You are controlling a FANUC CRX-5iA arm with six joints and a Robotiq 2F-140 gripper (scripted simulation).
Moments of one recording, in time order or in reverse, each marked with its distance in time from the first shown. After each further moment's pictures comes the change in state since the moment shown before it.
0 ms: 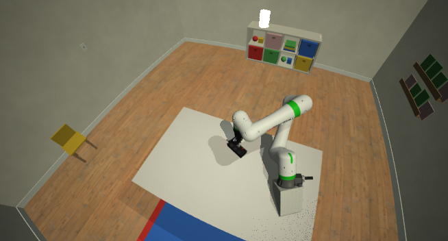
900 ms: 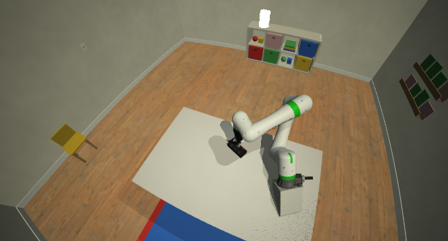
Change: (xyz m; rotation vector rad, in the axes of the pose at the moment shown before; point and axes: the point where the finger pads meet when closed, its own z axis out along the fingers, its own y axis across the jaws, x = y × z) arm 0.000 0.000 0.006 0.000 0.000 0.000
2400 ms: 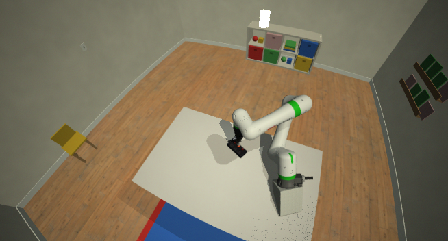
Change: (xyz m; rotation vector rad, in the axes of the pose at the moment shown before) arm 0.000 0.000 -0.026 0.000 0.000 0.000
